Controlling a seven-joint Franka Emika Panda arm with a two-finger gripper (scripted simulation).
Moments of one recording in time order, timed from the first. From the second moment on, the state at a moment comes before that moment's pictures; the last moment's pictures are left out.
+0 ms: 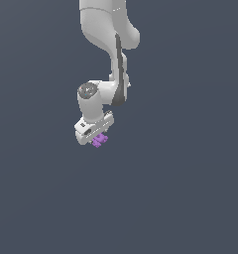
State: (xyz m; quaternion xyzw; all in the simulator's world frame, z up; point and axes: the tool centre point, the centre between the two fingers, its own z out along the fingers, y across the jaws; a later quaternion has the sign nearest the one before) arm -0.073 -0.108 0.055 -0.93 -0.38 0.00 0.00
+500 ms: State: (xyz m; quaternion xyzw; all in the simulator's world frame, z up) arm -0.072 -0.109 0.044 -0.93 -0.38 0.00 0.00
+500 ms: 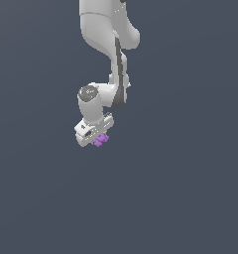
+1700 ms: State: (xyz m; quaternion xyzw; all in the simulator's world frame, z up) arm -0.084 -0.125 0.112 -0.93 -0.38 0.00 0.00
